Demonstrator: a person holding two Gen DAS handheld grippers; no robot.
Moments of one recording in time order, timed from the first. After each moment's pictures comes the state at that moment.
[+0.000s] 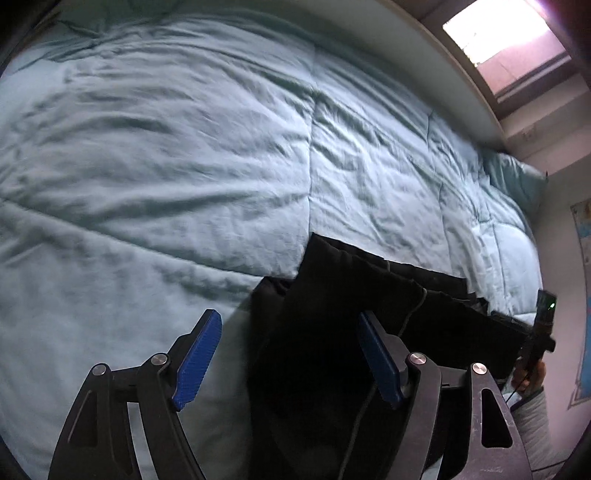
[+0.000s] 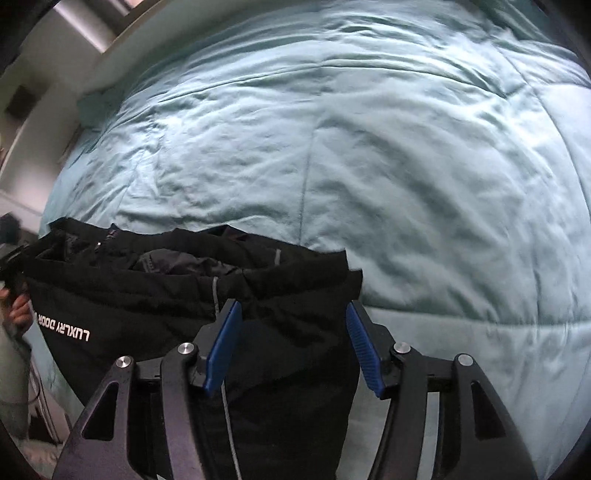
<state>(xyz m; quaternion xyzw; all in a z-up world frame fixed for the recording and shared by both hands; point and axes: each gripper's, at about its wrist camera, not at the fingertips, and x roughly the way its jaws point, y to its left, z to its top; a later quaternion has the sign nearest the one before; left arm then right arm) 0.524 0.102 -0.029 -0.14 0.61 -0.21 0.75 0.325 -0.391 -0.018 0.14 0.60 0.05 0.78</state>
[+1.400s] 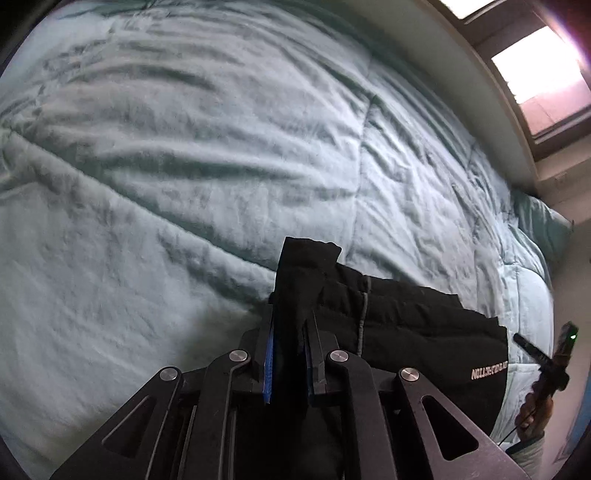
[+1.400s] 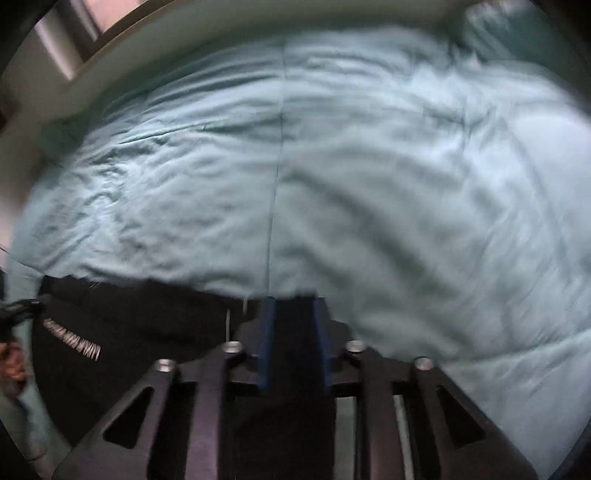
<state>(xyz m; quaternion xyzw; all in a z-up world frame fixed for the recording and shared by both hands) 0.518 0.109 -0.066 -0.20 0.60 -0.13 0.77 0.349 -0.402 -0.012 0.14 0.57 -0.04 0.81</state>
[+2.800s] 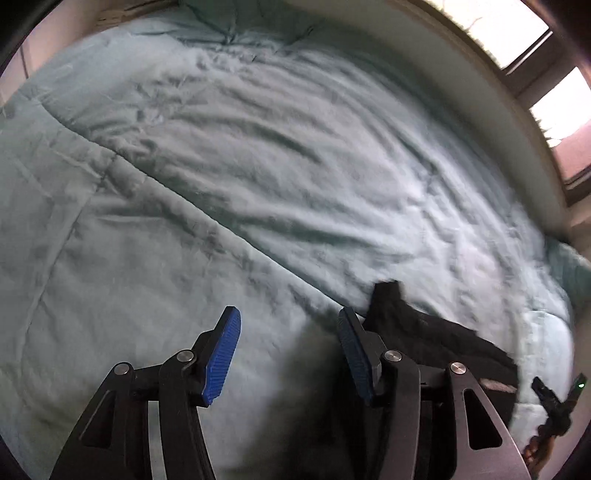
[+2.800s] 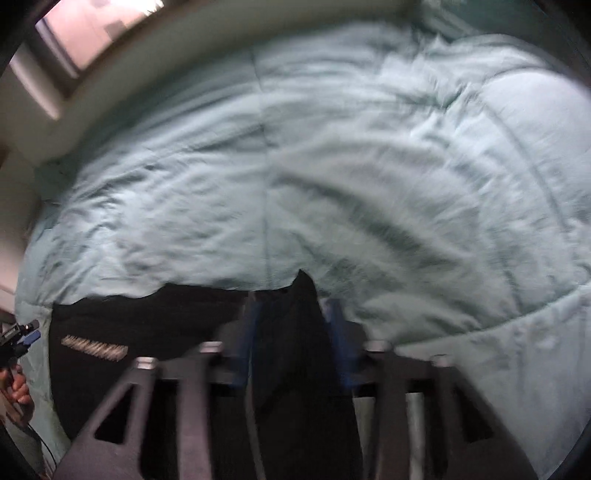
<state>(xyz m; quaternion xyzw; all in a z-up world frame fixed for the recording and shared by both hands) 0.502 0.194 -0.007 -0.21 0.57 -0.03 0.79 0.327 -0.392 0.003 0.16 0.53 -0.08 0.83</state>
